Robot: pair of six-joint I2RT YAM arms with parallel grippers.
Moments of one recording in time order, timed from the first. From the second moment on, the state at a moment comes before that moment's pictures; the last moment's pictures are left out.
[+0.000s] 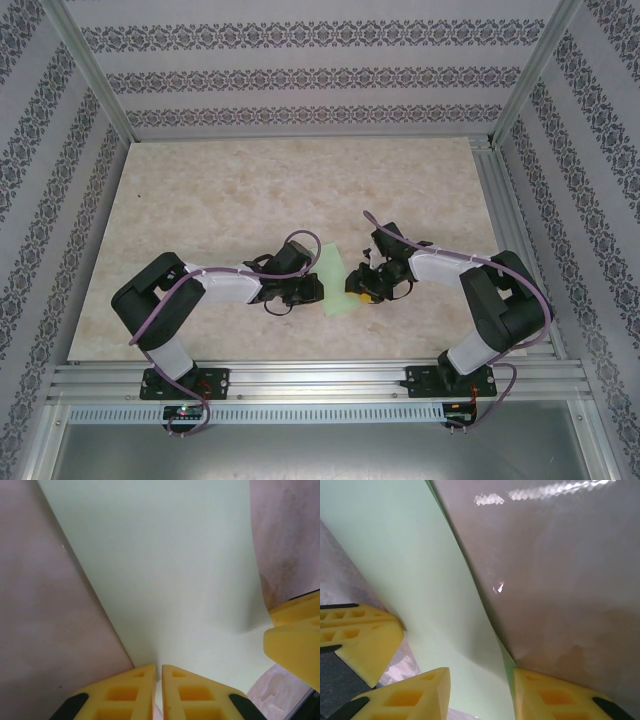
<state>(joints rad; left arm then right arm) -0.81 1.69 0.75 -0.02 0.31 -0.93 0.48 1.58 0.71 -0.40 -0.59 0.68</state>
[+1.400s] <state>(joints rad) -0.81 1.69 0.75 -0.02 0.31 -0.93 0.40 1.72 0.84 -0.36 -0.68 0.64</state>
